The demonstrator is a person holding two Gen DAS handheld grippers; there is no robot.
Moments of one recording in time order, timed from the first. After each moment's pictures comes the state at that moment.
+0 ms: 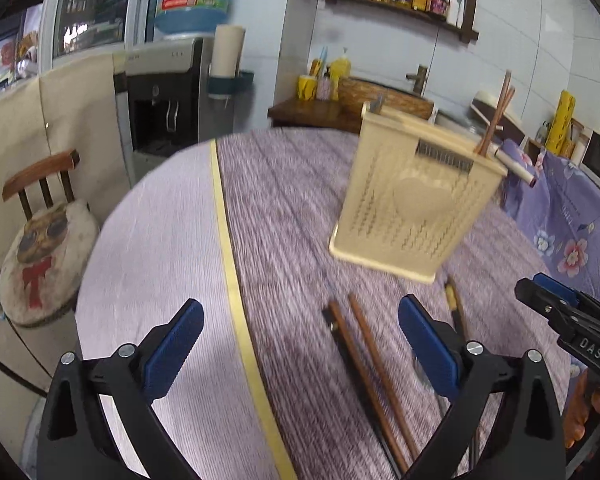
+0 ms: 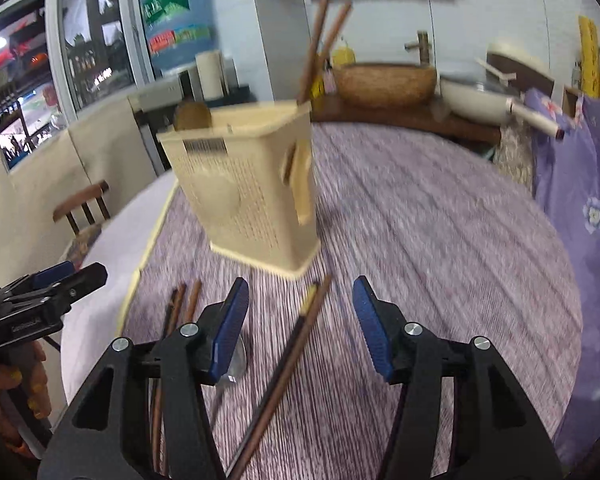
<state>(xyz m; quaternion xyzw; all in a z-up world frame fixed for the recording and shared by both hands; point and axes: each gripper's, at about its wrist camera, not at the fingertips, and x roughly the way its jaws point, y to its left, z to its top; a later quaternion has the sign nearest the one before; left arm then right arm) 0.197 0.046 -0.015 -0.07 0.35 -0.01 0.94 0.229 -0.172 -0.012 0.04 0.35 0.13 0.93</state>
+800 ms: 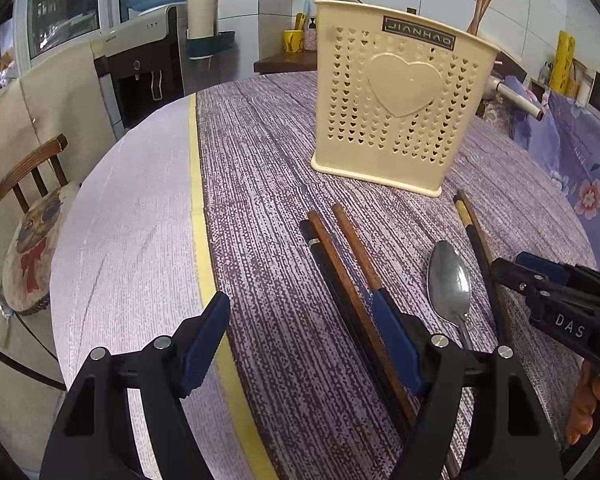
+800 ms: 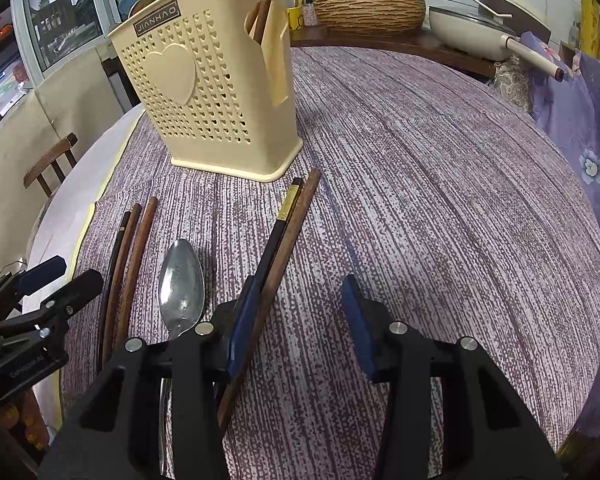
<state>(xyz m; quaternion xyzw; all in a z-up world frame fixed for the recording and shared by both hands) 0.194 0.011 -0.066 -0.01 0.41 0.00 0.91 0.237 -0.159 -0.073 0.03 0.44 0.09 0.89</state>
